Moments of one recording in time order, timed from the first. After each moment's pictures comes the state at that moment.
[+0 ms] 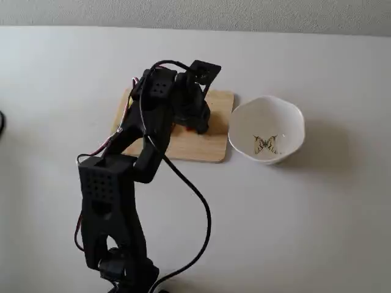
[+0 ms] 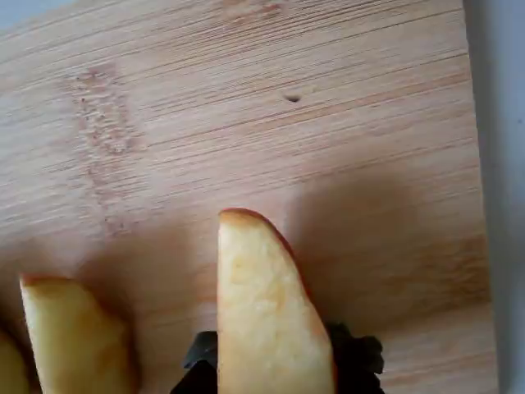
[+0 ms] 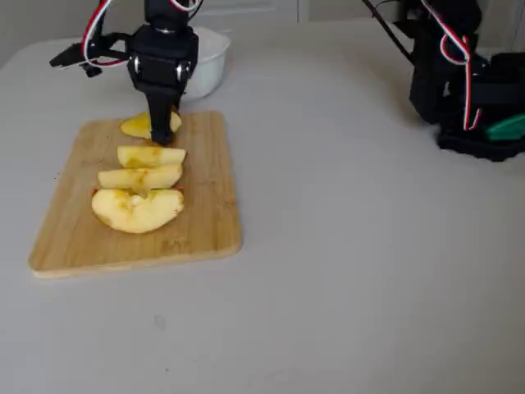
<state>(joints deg) -10.7 53.9 58.7 70.0 -75.8</state>
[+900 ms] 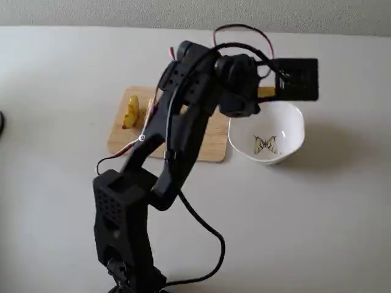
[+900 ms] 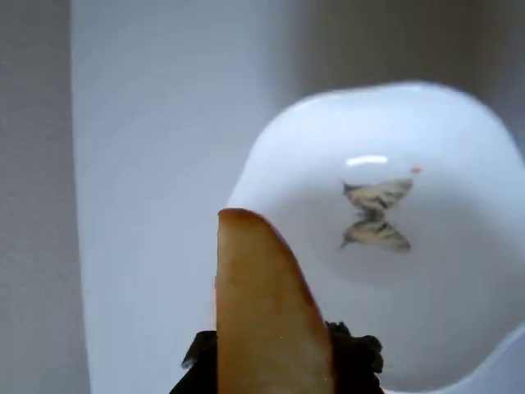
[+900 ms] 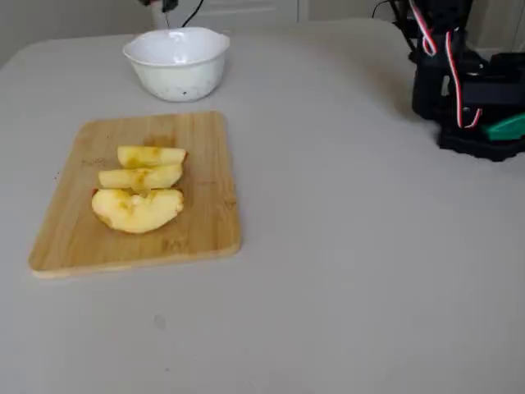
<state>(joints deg) 9.1 62.7 41.5 79.8 -22.2</state>
